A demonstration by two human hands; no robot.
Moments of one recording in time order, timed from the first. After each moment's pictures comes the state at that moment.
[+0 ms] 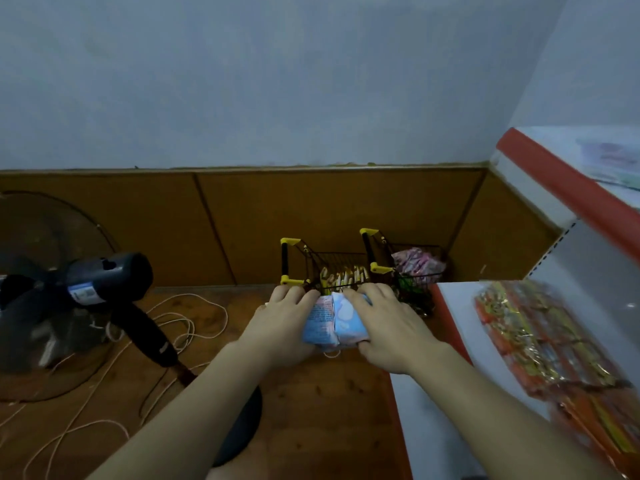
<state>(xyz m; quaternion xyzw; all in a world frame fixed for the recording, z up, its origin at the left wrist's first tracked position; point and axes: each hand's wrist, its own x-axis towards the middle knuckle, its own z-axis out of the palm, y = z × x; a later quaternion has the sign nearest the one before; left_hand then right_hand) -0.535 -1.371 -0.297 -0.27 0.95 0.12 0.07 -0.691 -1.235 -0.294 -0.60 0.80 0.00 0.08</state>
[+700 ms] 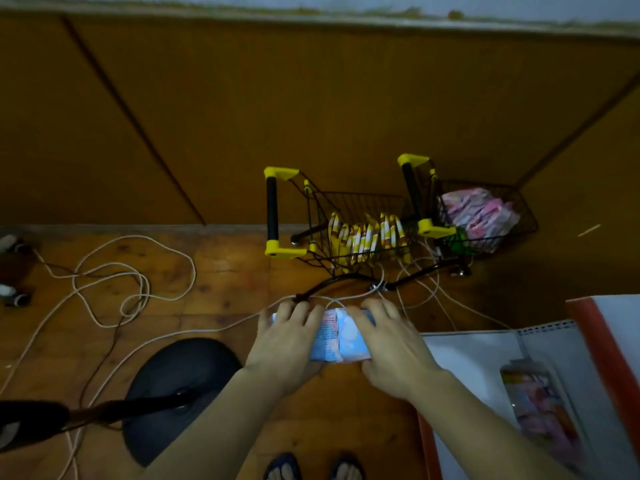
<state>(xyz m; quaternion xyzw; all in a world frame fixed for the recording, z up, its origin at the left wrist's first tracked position) -0.660 -1.572 -0.645 -0.26 0.94 0.16 0.14 -0.813 -1.445 -0.624 -0.56 0.80 0.05 0.22</state>
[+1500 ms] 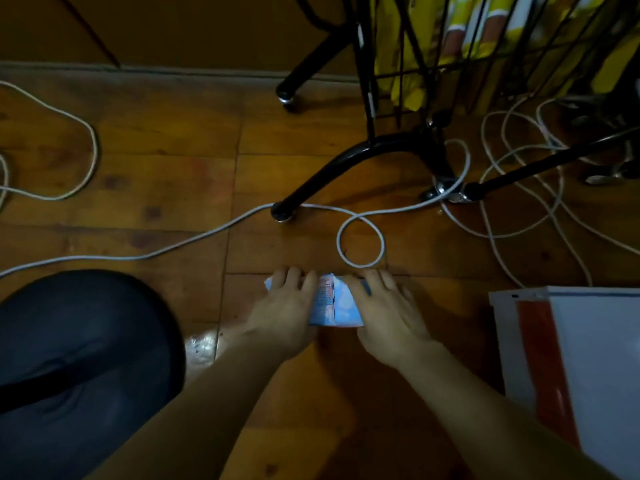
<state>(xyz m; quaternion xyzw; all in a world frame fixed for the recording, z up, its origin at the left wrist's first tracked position) -0.694 -1.581 -1.147 -0.31 0.91 0.21 0.20 -0.840 -1.463 -1.131 -0.56 0.79 0.07 0.24</state>
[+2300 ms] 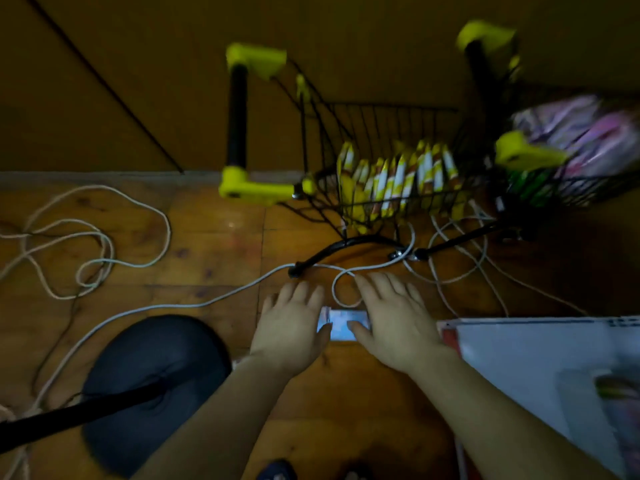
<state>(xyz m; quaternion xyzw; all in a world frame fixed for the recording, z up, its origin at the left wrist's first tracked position) -0.710 -1.590 -0.864 -0.30 0.93 0.17 0.15 -0.867 -1.479 -0.856 -0.54 0.81 0.01 0.22</state>
